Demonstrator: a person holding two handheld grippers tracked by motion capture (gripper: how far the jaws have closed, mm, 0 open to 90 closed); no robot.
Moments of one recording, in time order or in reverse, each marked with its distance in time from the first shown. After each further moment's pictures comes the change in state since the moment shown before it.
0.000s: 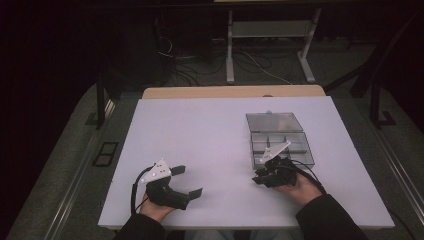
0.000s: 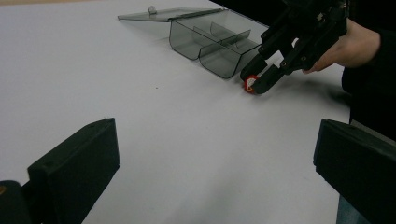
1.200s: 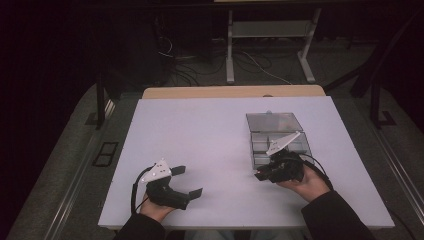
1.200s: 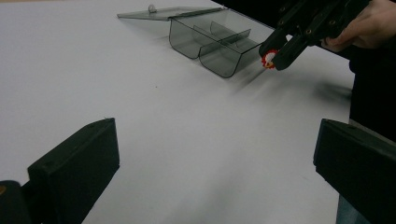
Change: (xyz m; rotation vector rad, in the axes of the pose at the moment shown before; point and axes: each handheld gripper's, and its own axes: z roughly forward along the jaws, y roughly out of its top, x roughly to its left) left arm 0.001 -0.001 0.001 0.000 -0.002 -0.010; right arm -0.001 0.014 -0.036 -0.043 0.084 0.018
